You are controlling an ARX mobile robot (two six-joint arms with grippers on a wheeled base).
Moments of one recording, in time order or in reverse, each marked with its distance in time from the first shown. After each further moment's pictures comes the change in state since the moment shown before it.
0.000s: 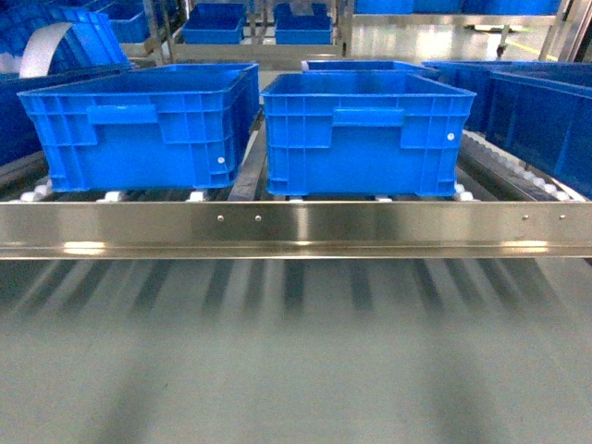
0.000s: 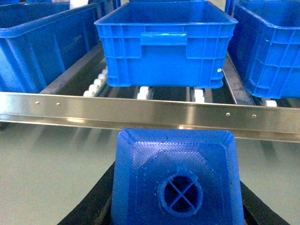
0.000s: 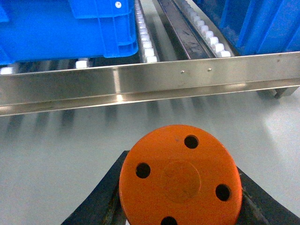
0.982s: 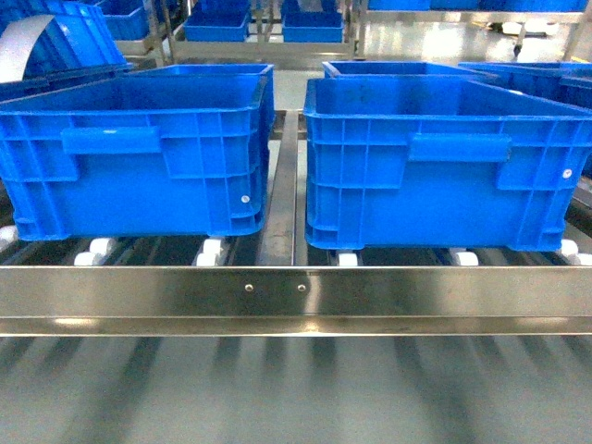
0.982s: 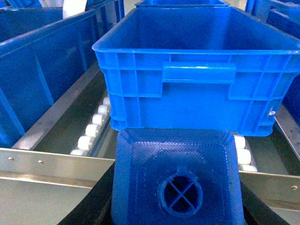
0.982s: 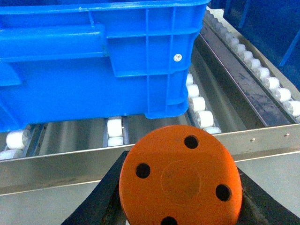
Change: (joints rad) left arm 0.000 0.004 -0.002 0.004 0.000 0.000; right arm 0.000 0.002 0.000 0.002 -0.001 0.000
